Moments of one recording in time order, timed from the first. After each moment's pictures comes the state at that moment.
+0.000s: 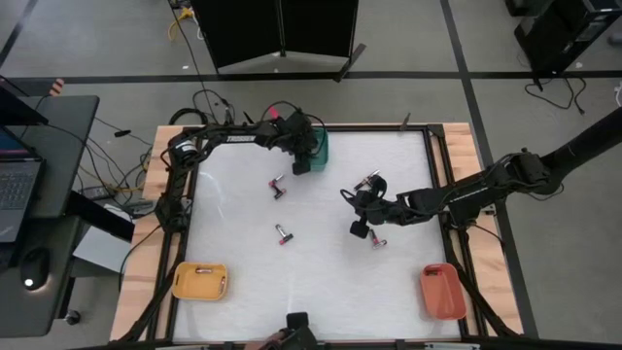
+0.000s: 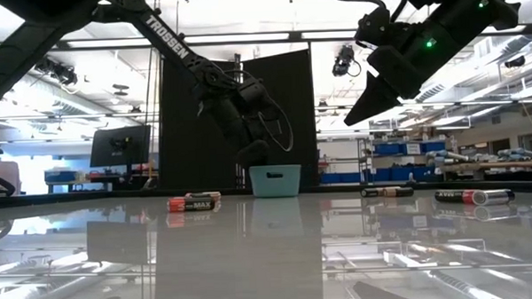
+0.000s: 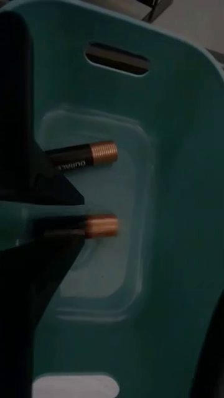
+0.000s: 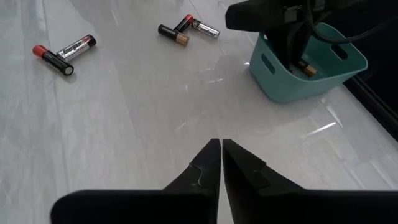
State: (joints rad) left arm 0.57 2.07 1.42 -0.29 0.12 0.44; right arm 0.17 1.35 0.67 -0.08 0.58 0.26
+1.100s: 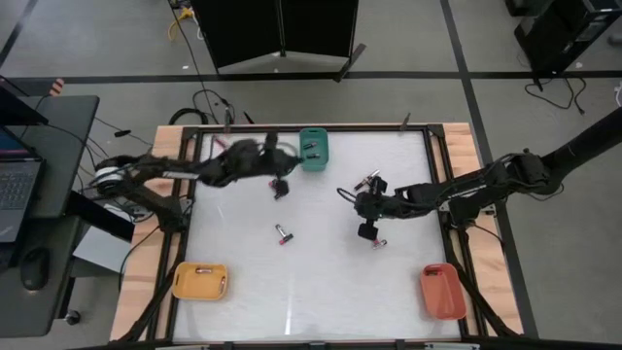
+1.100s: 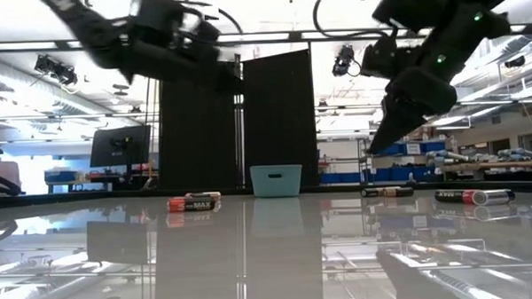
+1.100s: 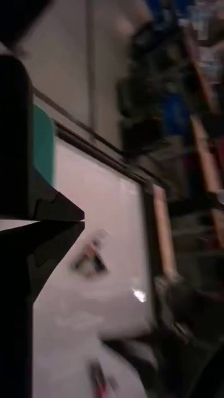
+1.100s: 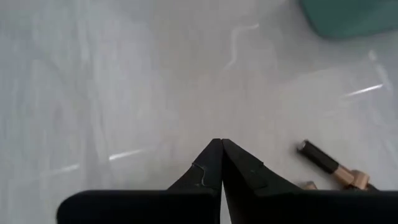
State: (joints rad) left arm 0.35 1.41 0.66 0.58 0.06 0.24; right arm 0.07 1.35 0.67 -0.27 0.31 0.23
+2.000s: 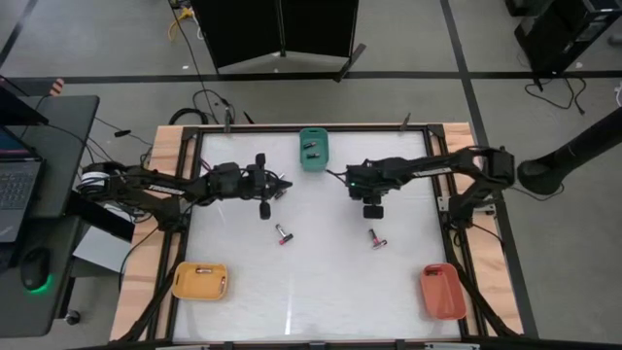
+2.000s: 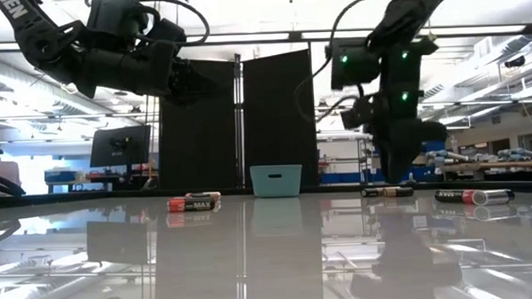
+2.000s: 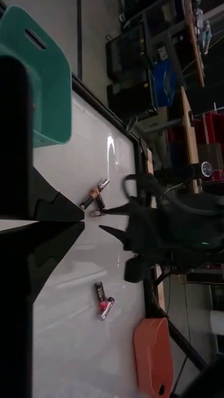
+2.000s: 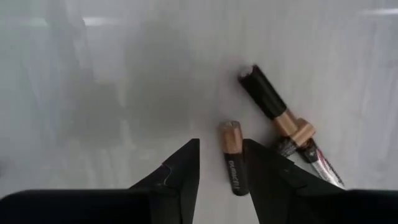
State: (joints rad) left arm 0.21 1.29 0.39 0.78 0.05 0.13; right arm -0.22 1.64 0.94 -0.74 0.18 -0.17
